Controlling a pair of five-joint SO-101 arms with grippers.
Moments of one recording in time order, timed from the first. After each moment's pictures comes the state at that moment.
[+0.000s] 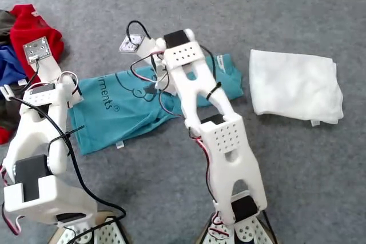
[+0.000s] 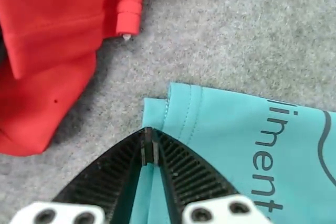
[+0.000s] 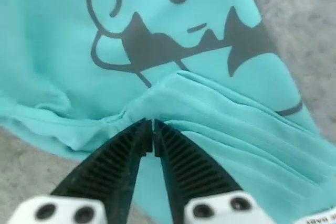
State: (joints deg) left arm -20.6 0.4 34.9 32.0 10.2; right arm -22.8 51.4 -45.7 90.1 42.6
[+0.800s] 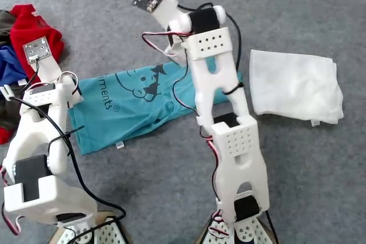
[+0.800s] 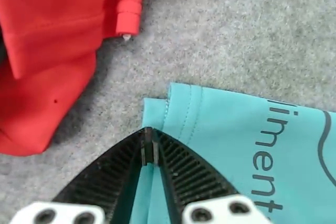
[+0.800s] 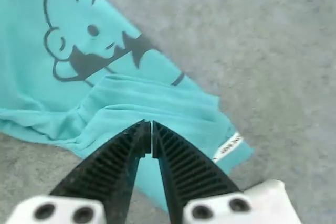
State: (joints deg) left arm -20.6 0.4 34.9 32.0 10.2; right arm -18.5 44.3 -65.5 100.6 35.3
